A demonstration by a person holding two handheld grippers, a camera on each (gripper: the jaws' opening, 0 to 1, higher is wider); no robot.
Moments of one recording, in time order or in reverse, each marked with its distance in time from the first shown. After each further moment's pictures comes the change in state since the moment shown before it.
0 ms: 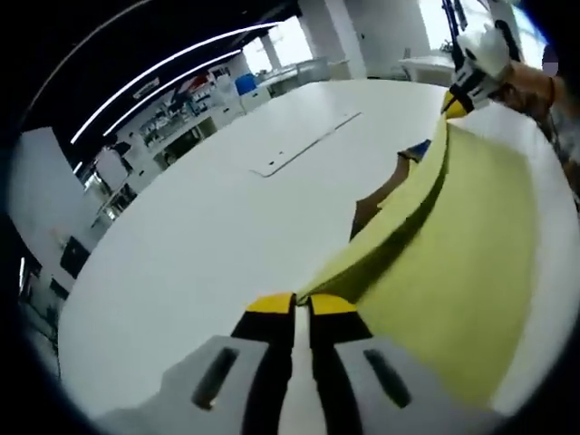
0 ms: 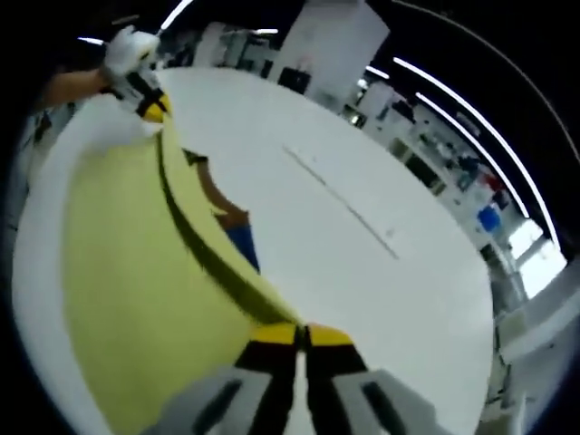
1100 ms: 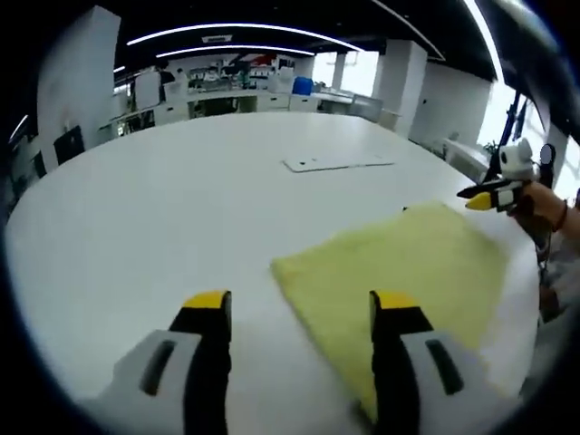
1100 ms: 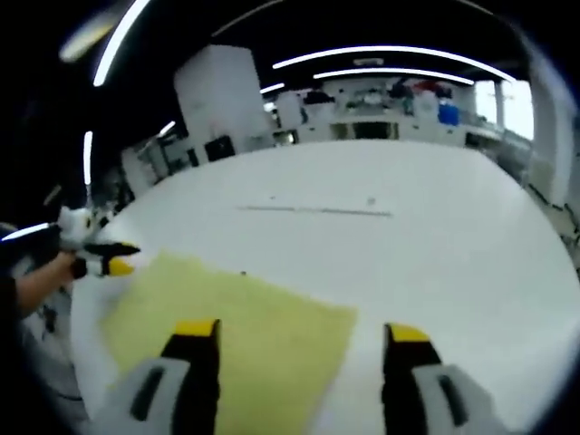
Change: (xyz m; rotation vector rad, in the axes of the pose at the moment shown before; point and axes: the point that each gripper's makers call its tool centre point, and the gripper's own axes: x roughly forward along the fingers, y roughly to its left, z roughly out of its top) left arm -0.026 -0.014 -0.022 -0.443 -0.067 -0.070; right arm -0.007 0.022 0.003 0.641 -0.131 0.143
